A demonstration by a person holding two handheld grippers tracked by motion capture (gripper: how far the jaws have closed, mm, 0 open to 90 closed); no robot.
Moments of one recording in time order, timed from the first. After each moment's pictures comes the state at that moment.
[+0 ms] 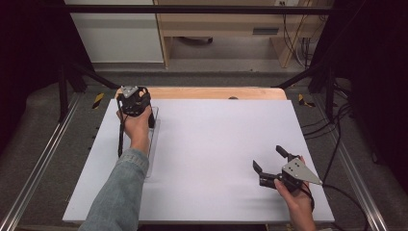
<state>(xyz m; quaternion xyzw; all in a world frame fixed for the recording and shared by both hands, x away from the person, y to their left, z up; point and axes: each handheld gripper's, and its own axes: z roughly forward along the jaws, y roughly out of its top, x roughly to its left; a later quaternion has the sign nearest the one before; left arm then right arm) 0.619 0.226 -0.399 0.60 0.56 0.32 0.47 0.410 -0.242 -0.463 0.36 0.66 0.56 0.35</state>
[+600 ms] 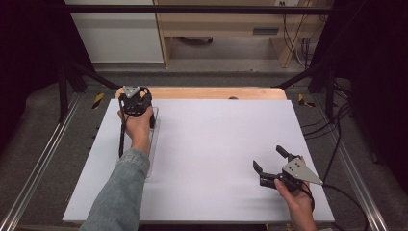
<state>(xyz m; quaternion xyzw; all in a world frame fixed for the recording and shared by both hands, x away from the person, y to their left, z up) 0.619 0.223 -0.400 0.61 0.55 0.32 0.46 0.410 -0.242 -0.463 0.36 0.66 0.56 0.35</state>
